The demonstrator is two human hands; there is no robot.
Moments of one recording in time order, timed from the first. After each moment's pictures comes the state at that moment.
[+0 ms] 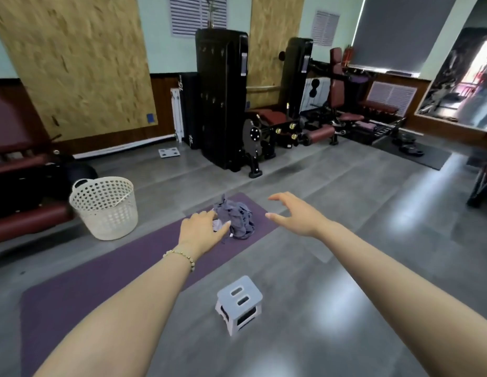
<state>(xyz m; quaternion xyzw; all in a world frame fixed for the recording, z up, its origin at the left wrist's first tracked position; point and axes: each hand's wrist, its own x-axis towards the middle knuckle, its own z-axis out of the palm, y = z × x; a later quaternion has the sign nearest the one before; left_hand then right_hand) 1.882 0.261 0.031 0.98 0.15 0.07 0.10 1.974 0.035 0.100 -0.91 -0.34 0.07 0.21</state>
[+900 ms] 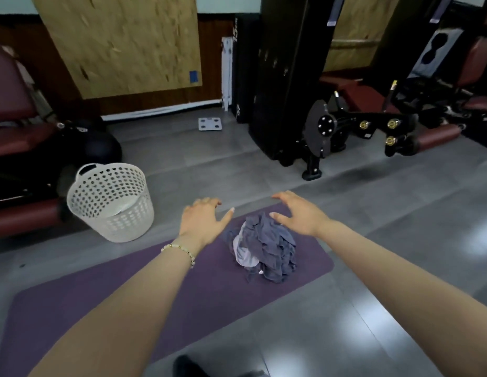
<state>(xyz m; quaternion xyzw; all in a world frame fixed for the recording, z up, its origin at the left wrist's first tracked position) 2.399 0.576 -0.039 0.94 0.30 0.06 0.14 2.572 0.397 -0.021 -0.86 -0.47 0.16 0.14</state>
